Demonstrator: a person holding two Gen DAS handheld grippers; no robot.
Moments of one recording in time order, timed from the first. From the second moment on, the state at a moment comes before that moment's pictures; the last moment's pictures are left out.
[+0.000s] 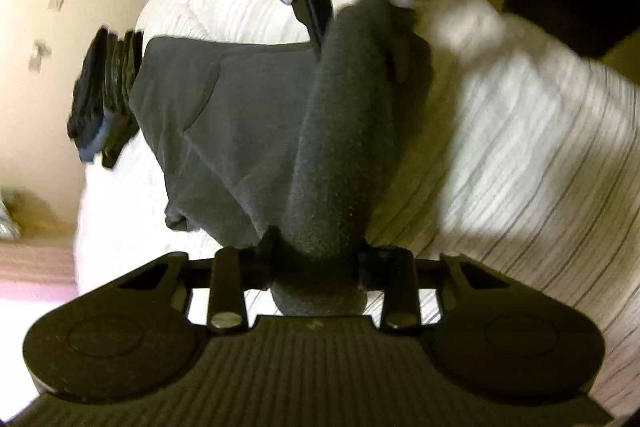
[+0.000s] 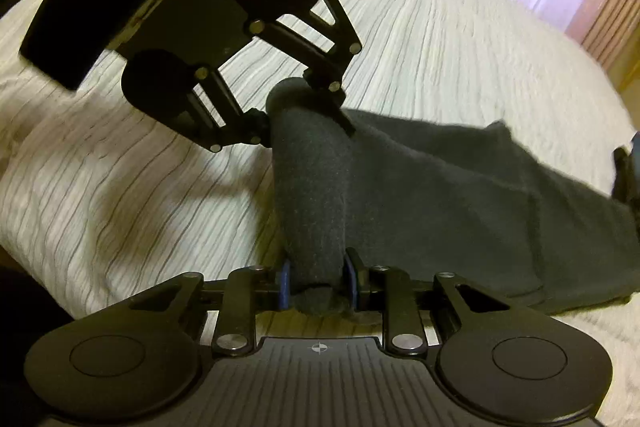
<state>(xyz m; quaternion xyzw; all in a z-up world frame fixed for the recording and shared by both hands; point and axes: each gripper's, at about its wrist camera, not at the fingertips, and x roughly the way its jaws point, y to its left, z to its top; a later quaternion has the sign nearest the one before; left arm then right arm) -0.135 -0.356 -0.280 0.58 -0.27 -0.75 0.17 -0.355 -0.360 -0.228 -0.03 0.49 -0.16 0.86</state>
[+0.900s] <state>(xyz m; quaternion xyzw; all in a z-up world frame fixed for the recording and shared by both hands) -0.098 -0.298 -0.164 0.58 -0.10 -0.78 0.23 -0.352 -0.314 -0.178 0.01 0.44 -0.13 0.89</state>
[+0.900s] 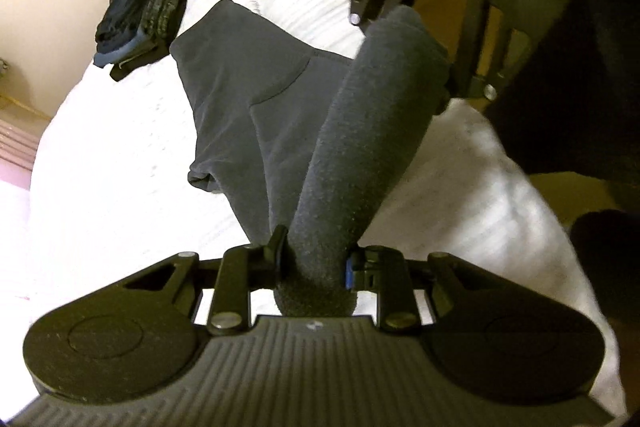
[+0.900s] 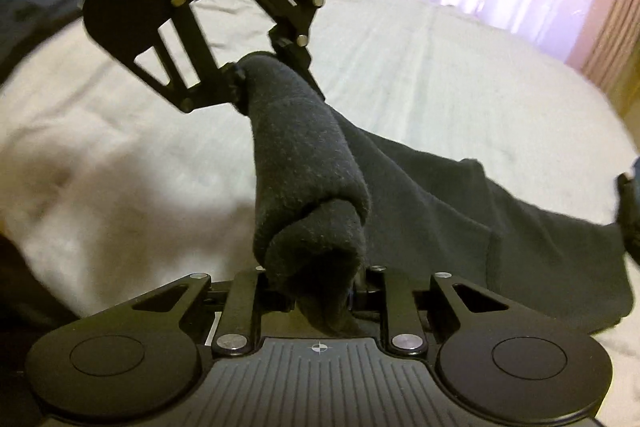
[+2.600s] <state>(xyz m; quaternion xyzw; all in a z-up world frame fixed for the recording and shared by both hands) -0.218 -0.700 -0.233 0.53 0.35 -0.71 0.31 -0.562 -0.723 -0.296 0.66 0.17 -0.32 0.66</state>
